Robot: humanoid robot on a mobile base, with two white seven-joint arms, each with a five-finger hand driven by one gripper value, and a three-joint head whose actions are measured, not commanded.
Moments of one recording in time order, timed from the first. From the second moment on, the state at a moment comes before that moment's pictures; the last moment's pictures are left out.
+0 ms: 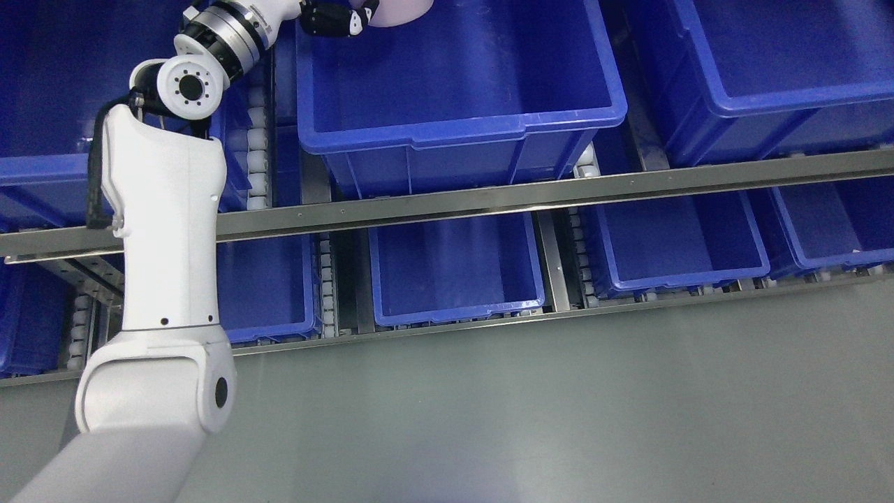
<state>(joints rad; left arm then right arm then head) -0.93 0.02 0.11 -1.18 -0.82 -0.30 -0.67 0.05 0.00 0.00 -0.05 0.00 -0.19 0.00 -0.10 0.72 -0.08</state>
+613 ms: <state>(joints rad) -0.91 0.02 0.07 -1.15 -0.82 -0.30 -0.68 0.05 0.00 0.00 -0.05 0.00 -0.19 0.00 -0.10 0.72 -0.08</state>
